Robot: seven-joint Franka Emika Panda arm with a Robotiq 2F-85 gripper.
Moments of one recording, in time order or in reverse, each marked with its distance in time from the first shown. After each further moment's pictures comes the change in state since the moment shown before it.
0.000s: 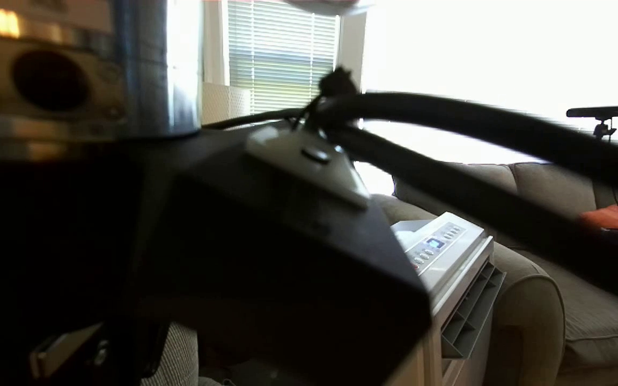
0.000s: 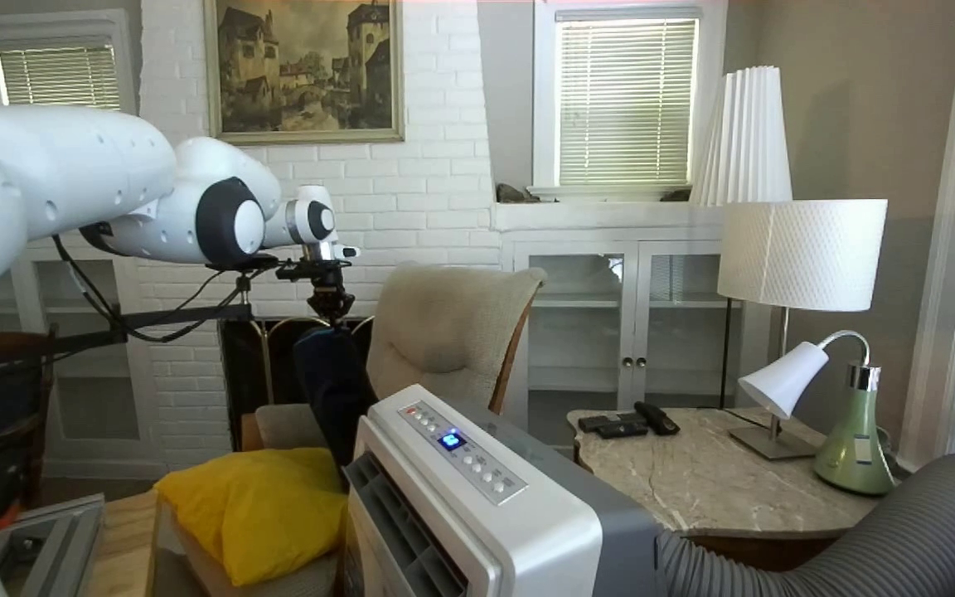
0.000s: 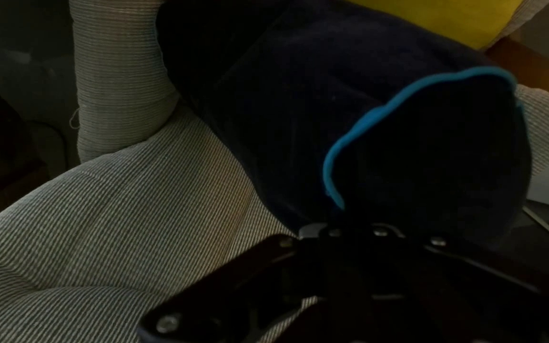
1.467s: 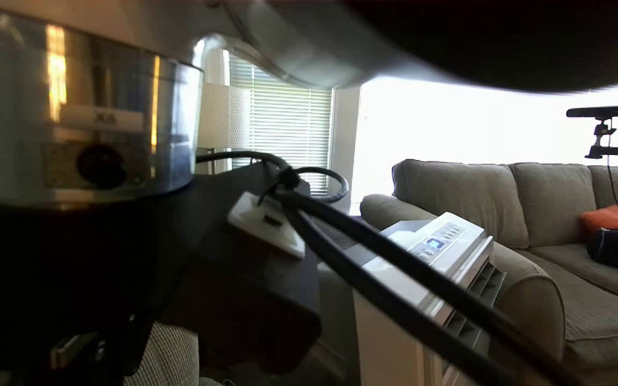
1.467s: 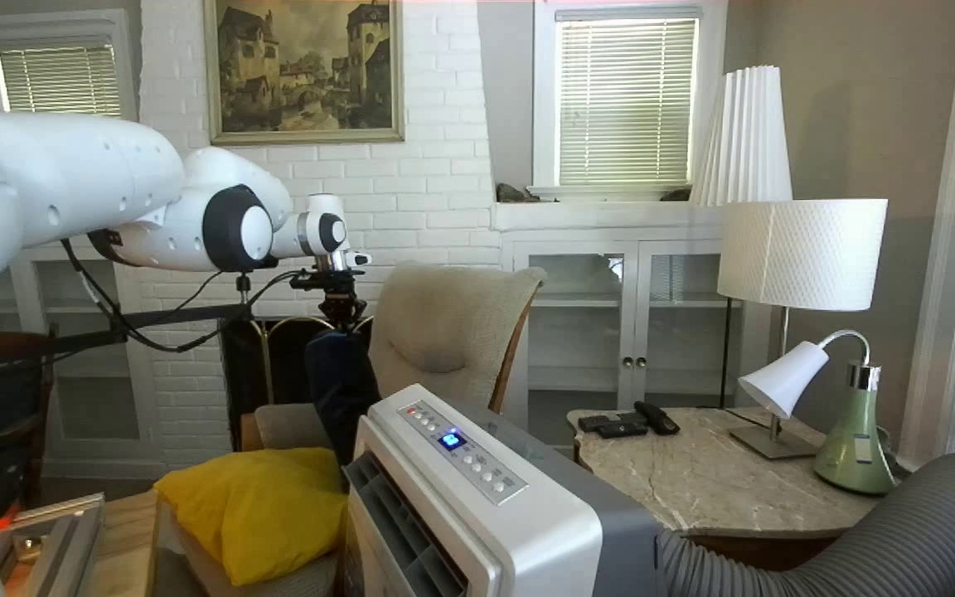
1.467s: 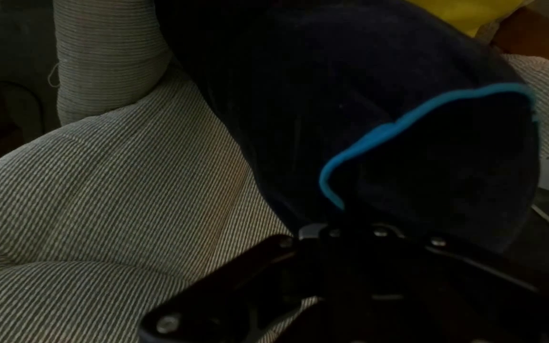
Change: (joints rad) arm -0.024 0.036 -0.038 -0.003 0.056 0.122 -0.086
